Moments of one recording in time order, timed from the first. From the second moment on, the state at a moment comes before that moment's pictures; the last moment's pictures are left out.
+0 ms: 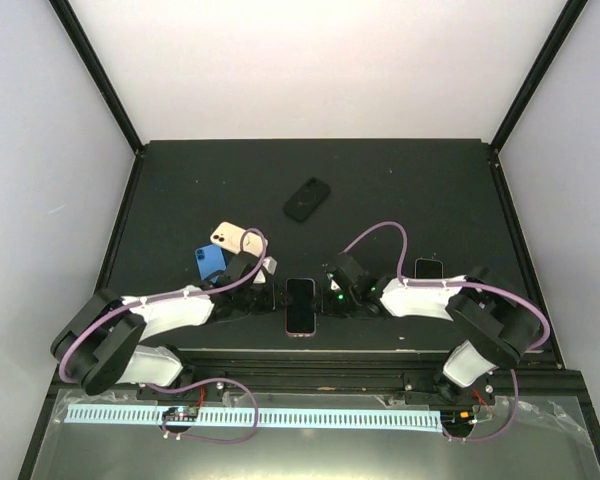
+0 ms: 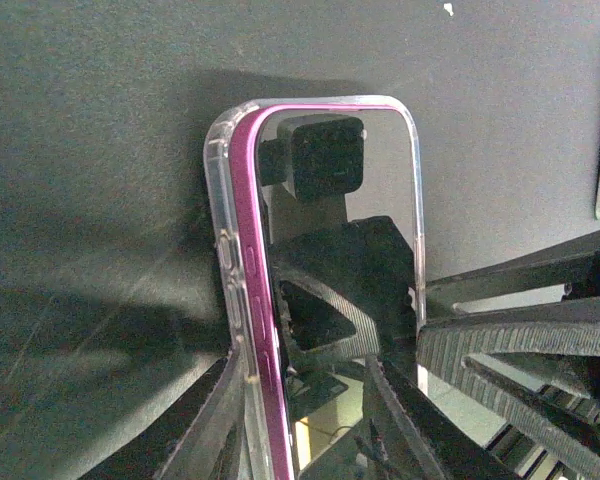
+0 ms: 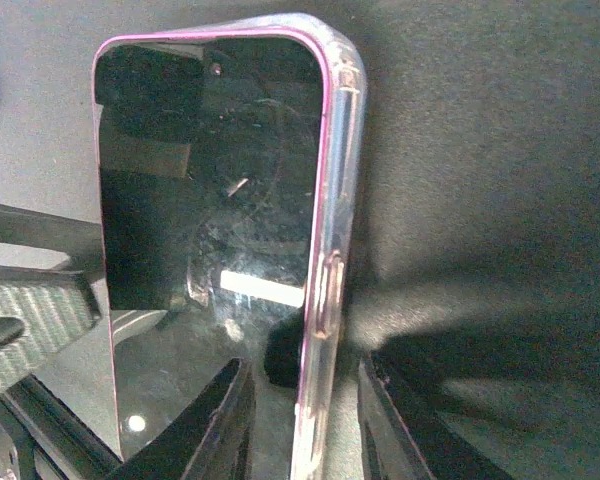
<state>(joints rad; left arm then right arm) -0.66 1.35 0.44 0.04 0.36 -0.81 0.88 1.58 0.66 -0.03 -0.25 0.90</state>
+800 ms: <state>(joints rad) -0.66 1.32 0.39 0.05 0.36 -0.80 0.88 1.58 0.63 0.05 -0.29 0.93</state>
